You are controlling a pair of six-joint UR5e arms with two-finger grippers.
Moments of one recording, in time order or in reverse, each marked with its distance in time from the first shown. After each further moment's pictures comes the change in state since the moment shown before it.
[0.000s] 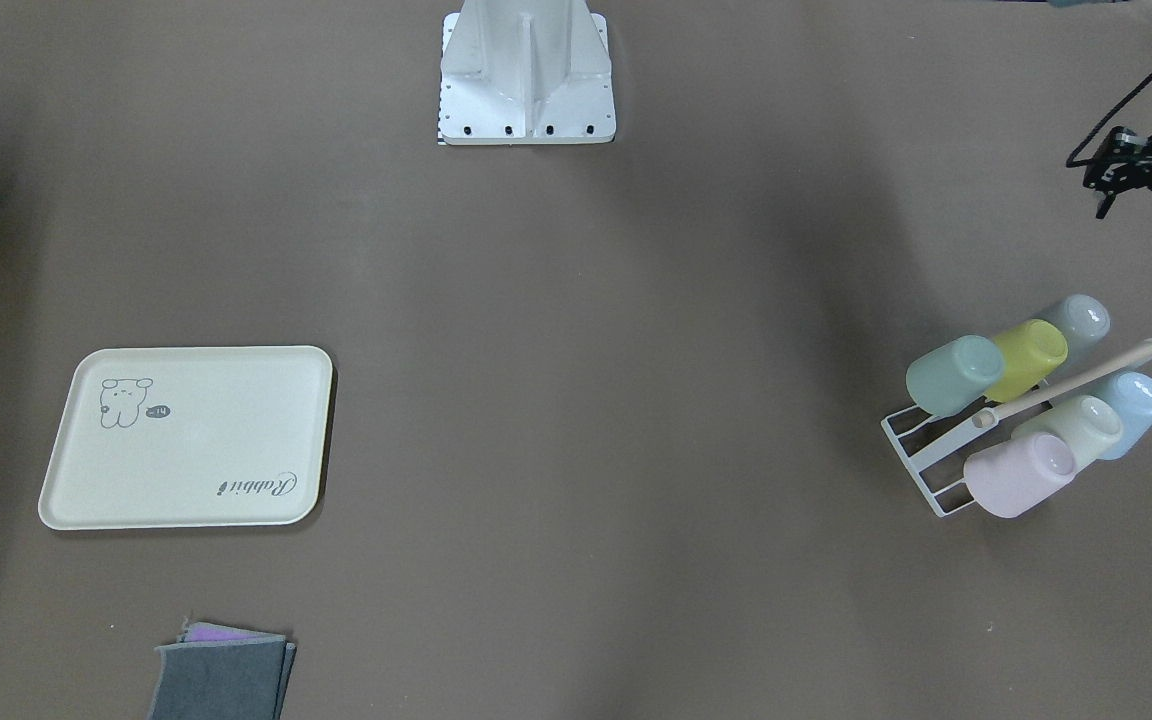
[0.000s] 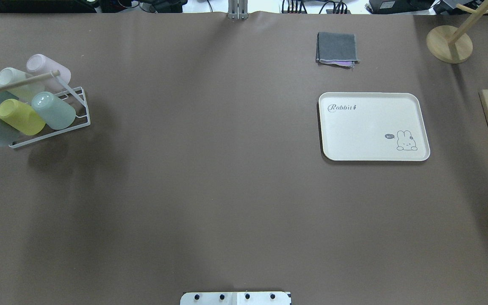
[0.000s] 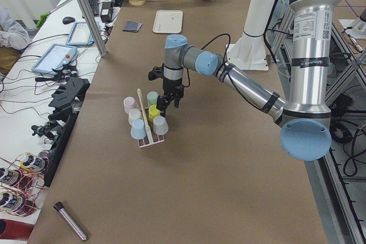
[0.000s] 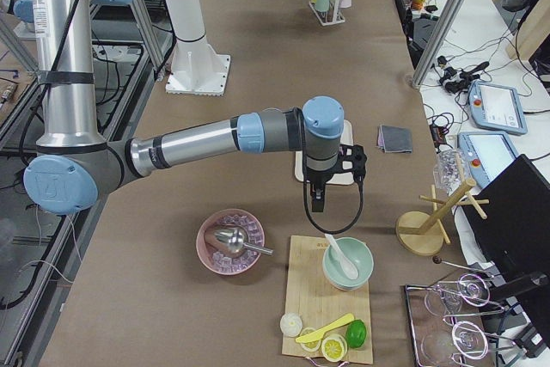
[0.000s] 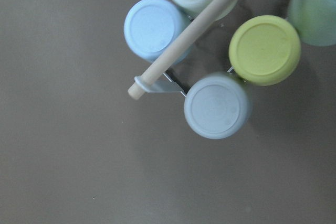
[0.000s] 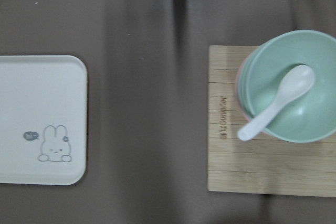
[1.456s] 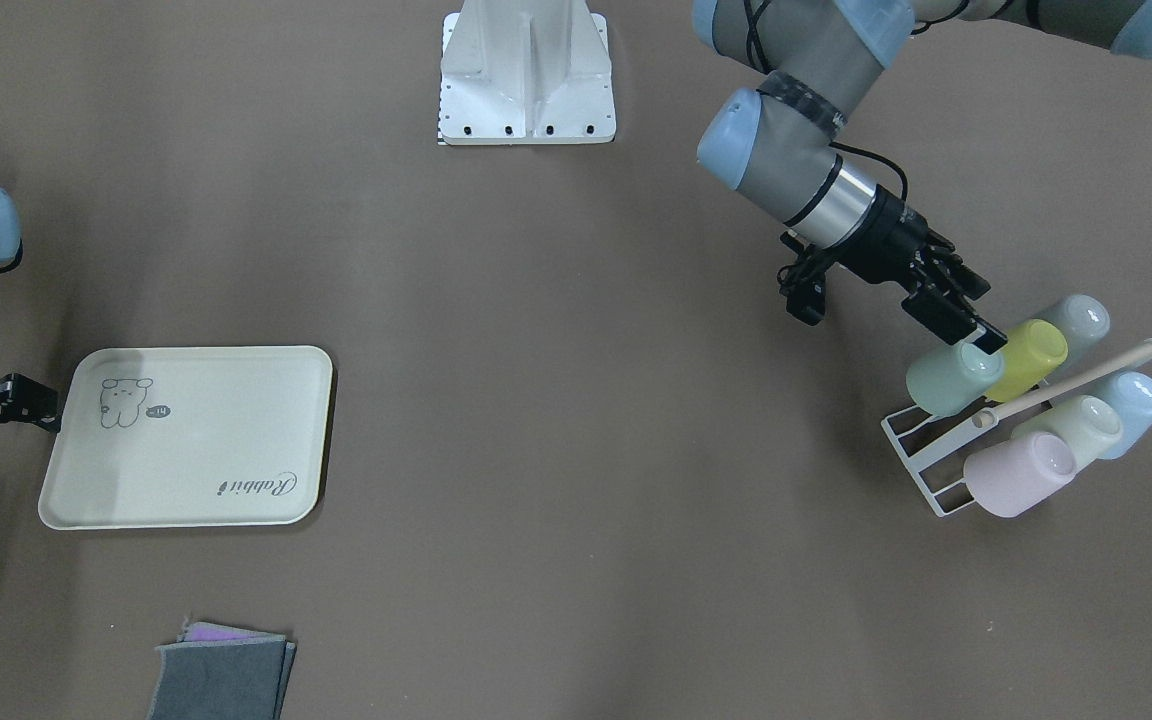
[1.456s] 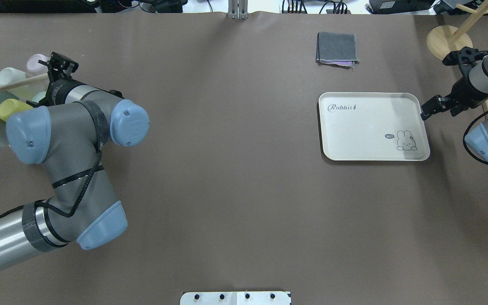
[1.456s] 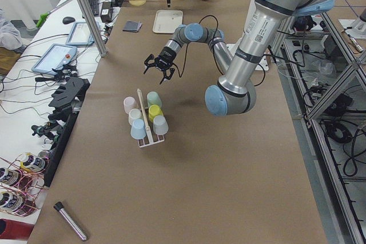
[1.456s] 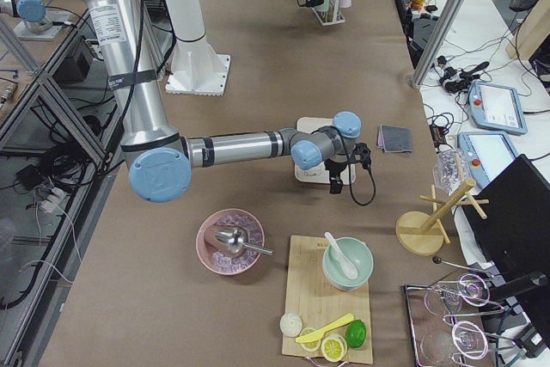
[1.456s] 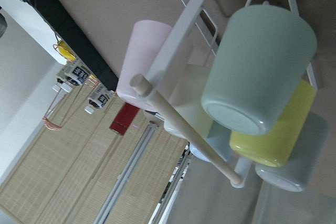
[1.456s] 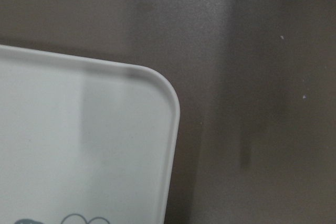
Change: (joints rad) left arm 0.462 -0.551 0.350 0.579 0.897 0.335; right arm -0.424 0.213 -0.470 0.538 -0.146 0.347
